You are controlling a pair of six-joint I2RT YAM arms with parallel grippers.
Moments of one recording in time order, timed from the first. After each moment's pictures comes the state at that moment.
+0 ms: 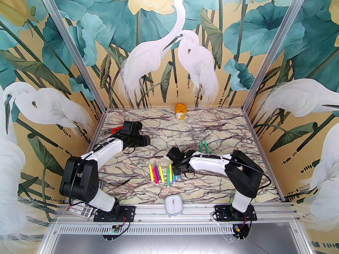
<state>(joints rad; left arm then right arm) -0.21 1.56 1.00 -0.40 0.23 -0.29 0.94 1.79 1.06 -0.58 0.09 0.58</state>
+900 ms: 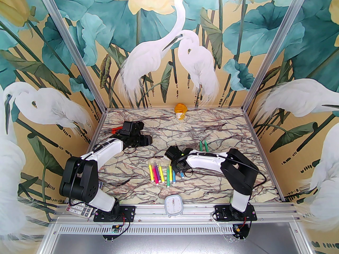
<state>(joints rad) -0.23 1.56 0.98 -0.33 0.39 -0.31 0.91 1.79 1.07 -0.60 0.13 0.54</state>
